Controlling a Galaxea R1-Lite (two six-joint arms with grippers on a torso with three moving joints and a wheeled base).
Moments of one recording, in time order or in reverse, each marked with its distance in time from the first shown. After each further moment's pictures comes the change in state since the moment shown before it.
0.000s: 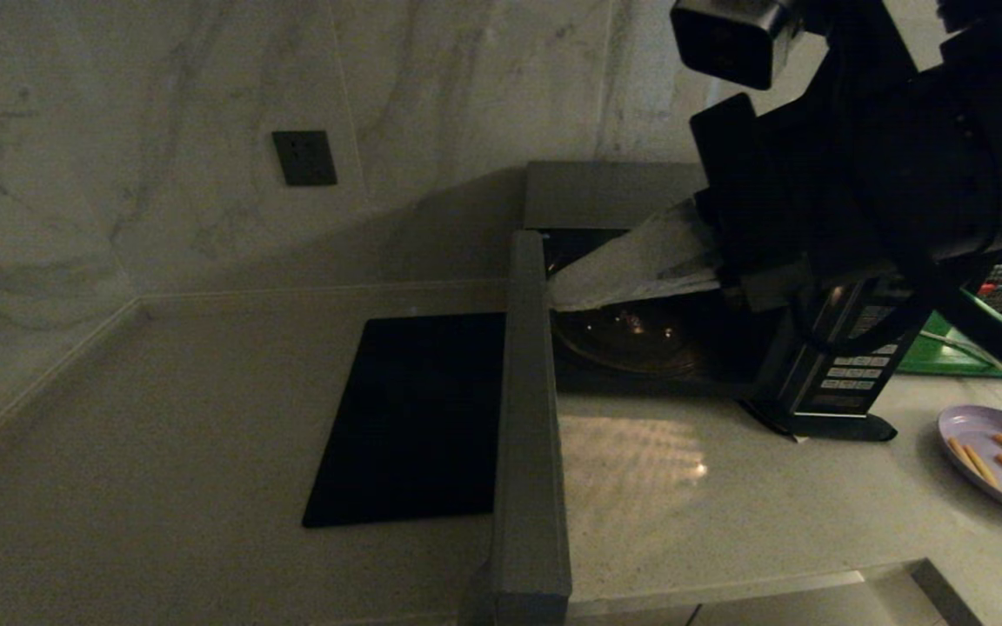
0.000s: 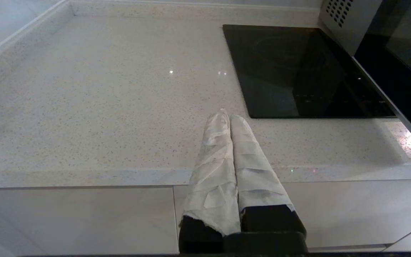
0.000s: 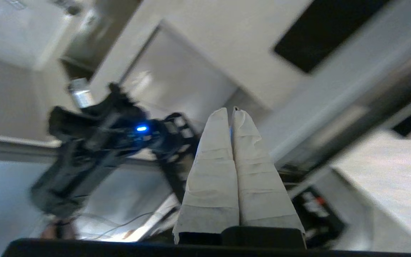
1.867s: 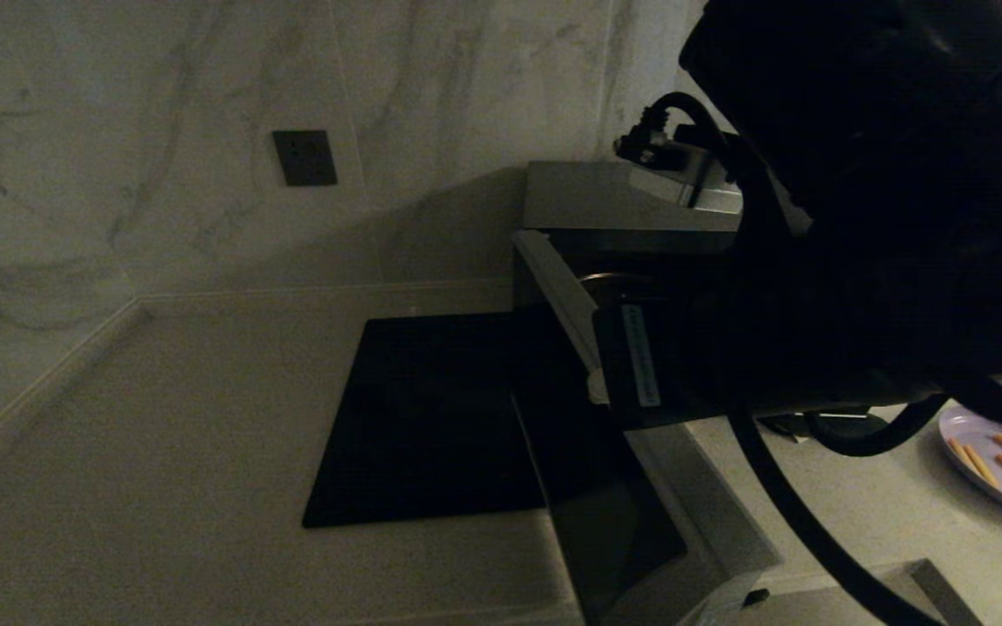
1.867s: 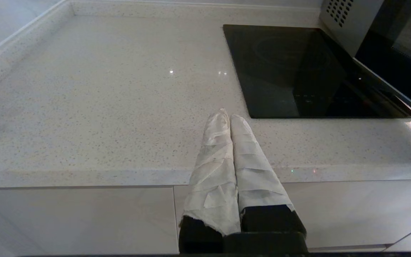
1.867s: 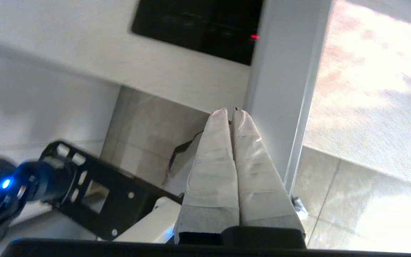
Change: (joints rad) left arm 0.000 0.000 0.000 0.000 0.000 -0.001; right arm 0.165 0.072 0.003 0.233 -0.646 0.188
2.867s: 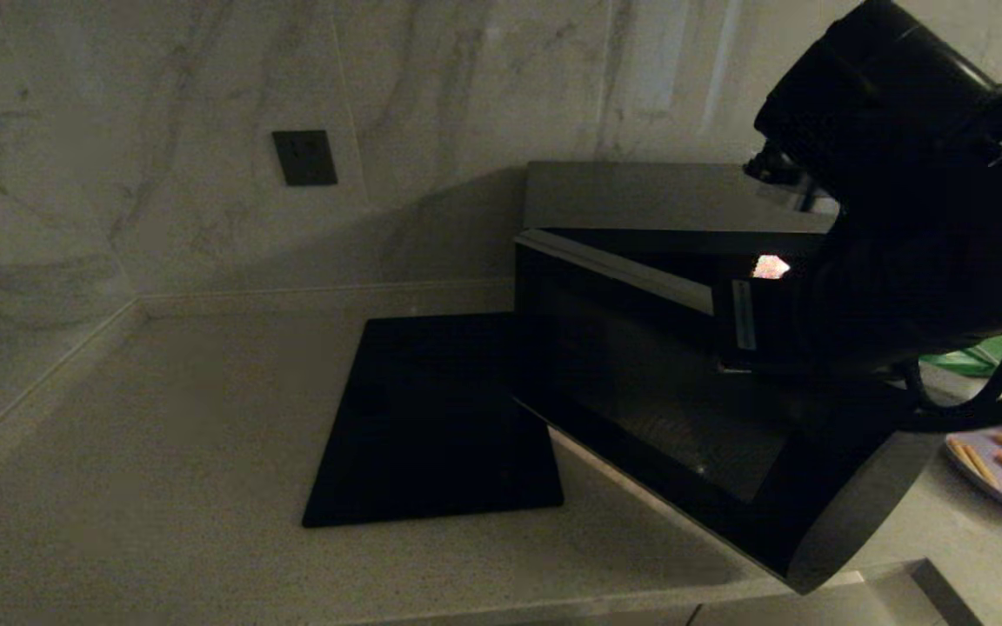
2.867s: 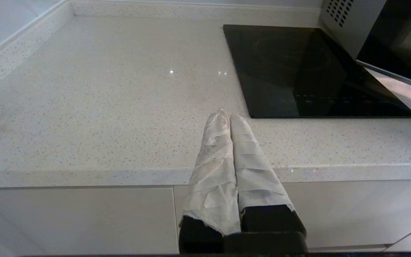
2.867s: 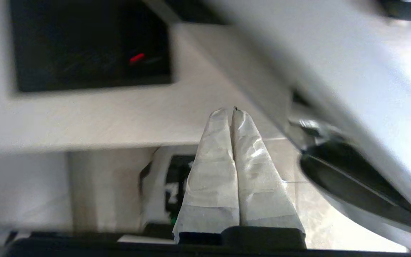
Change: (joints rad) left arm 0.000 0.000 0.000 0.000 0.000 0.000; right arm -0.246 -0.025 0.061 0.105 -0.121 0.095
